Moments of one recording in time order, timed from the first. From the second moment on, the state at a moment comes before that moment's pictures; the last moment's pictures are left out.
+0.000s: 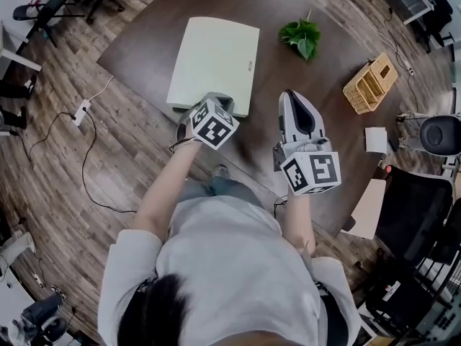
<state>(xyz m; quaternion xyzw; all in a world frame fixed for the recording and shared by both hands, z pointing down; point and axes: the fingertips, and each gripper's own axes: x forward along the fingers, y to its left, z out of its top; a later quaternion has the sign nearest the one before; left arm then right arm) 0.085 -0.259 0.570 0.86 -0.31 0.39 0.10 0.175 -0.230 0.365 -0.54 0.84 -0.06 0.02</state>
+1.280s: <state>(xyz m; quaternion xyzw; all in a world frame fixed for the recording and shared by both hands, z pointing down) -0.054 -0.199 0.360 0.89 -0.45 0.07 0.05 0.105 -0.172 0.335 -0.57 0.82 -0.04 0.02</state>
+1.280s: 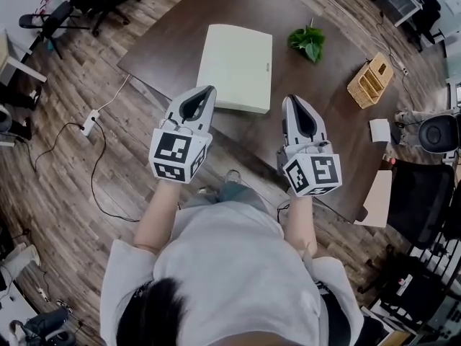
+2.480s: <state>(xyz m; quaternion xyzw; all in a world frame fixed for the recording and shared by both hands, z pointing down) -0.169 -0.115 0.278 0.86 -0.51 -0.03 -0.01 0.059 -0.083 0.286 -0.60 0.80 0.02 0.03</state>
